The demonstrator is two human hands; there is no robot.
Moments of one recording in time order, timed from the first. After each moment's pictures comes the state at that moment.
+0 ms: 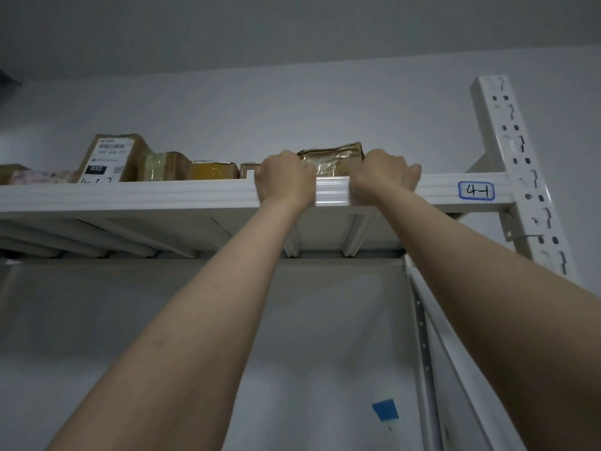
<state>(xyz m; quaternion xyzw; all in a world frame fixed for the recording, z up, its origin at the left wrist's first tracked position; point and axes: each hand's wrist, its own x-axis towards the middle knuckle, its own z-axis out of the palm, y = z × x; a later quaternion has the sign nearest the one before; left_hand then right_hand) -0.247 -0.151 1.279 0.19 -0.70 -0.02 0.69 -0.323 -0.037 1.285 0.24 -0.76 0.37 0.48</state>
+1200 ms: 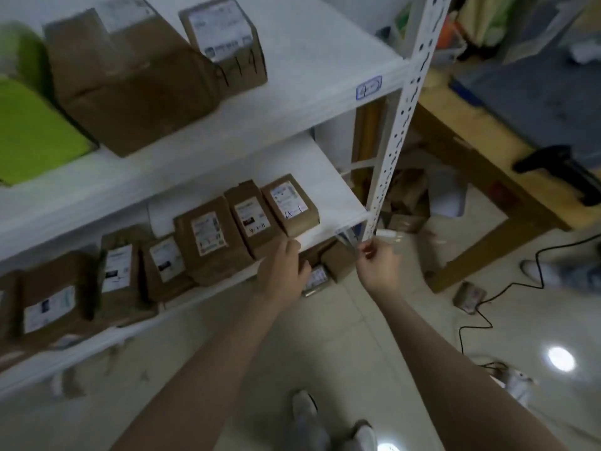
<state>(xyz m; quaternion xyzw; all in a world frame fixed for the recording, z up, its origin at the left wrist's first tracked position) -0.086 -0.094 0.400 0.05 -0.98 -0.17 -0.03 -0.134 0.087 0.380 -0.13 -0.88 0.45 -0.09</state>
